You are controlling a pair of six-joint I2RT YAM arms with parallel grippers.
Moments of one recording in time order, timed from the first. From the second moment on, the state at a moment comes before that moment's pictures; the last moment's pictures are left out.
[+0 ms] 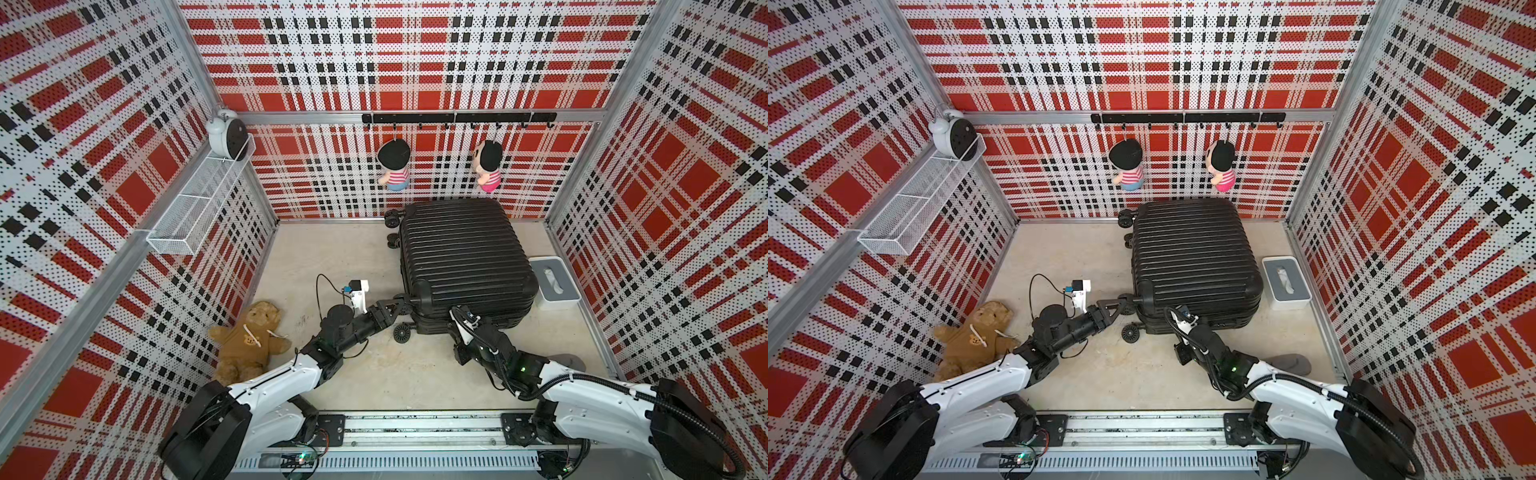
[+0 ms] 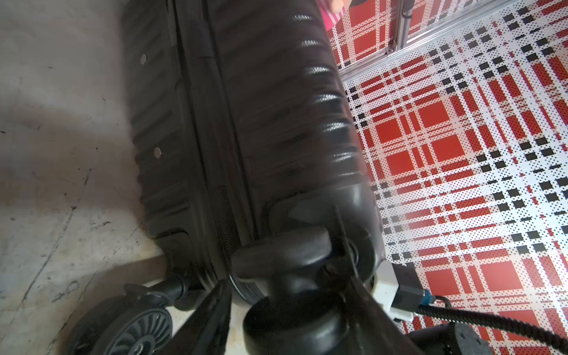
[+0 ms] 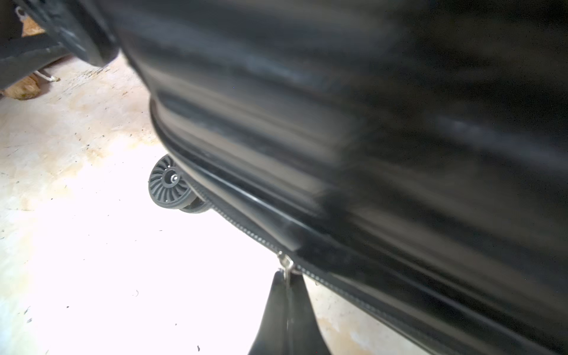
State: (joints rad) left arm -0.60 1.11 0.33 0.61 0.28 -1.07; right arm 0.92 1.02 0.33 0.16 0.24 0.18
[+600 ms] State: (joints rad) left arm -0.60 1.03 0.33 0.57 0.30 -1.08; right arm 0.99 1.05 0.37 0.16 0.27 0.16
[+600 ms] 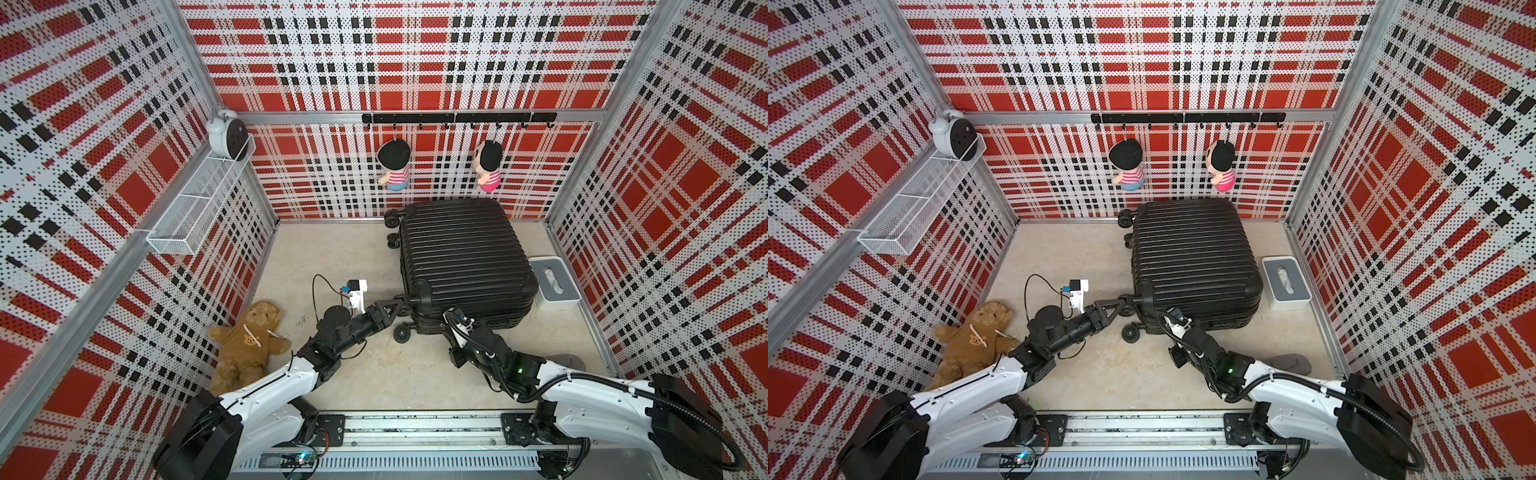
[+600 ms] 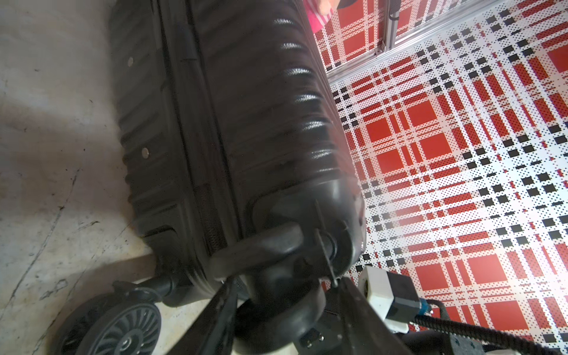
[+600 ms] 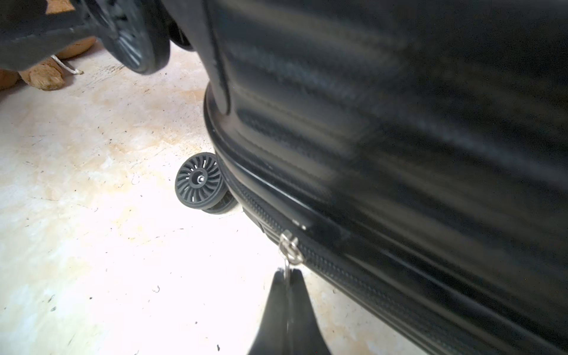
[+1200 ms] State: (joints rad) left arm -0.60 0.96 0.32 0.53 0.31 -1.07; right arm 1.06 1.19 0.45 0.20 0.31 0.18
